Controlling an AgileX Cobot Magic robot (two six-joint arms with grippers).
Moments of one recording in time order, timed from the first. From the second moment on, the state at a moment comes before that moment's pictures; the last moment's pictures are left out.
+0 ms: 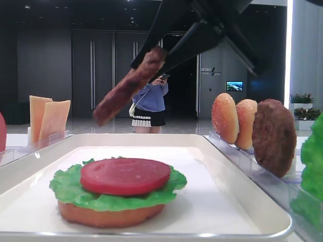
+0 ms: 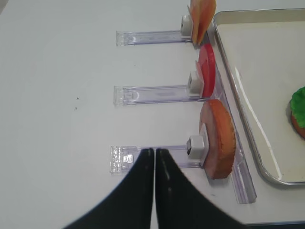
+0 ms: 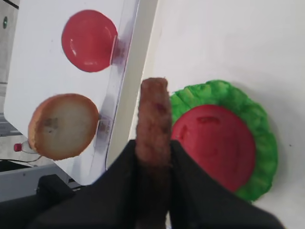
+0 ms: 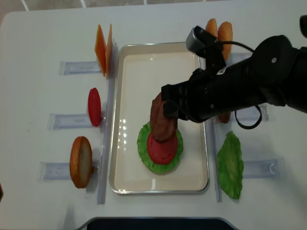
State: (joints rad) left arm 0.02 -0.02 -0.48 -0.01 1.11 0.04; right arm 0.65 1.55 -0.89 1.07 0.53 -0.35
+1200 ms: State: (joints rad) left arm 0.02 -0.02 -0.48 -0.01 1.11 0.04; right arm 0.71 1.70 -0.89 1.24 0.49 -0.51
